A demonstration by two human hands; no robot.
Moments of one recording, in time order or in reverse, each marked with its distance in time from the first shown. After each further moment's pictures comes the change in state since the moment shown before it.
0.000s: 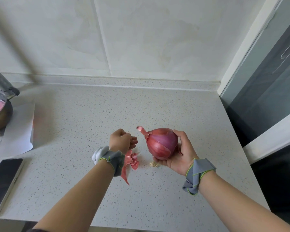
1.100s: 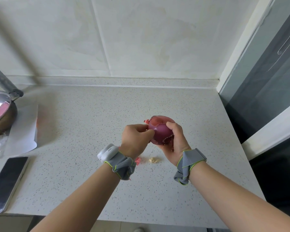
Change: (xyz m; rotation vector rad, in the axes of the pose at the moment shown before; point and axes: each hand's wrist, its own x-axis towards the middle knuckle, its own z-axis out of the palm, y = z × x) left_hand -0.079 0.033 0.016 0.289 -0.211 0.254; right_hand 0.014 0.004 0.013 -0.099 0.057 -0.393
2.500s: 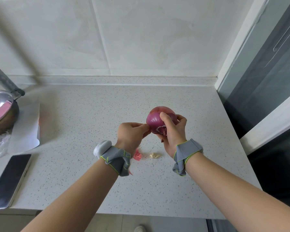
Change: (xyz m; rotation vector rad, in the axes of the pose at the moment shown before) left_hand -0.002 -0.002 -0.011 -0.275 0.063 -0.158; right_hand -0.015 -0.011 0.026 -0.127 0.209 -0.151
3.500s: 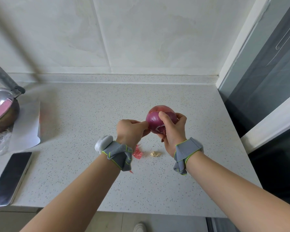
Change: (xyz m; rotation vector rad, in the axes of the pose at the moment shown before) left_hand 0.006 0.004 0.000 0.048 0.043 -0.037; right_hand -0.001 0.003 0.003 -0.083 0.011 -0.025
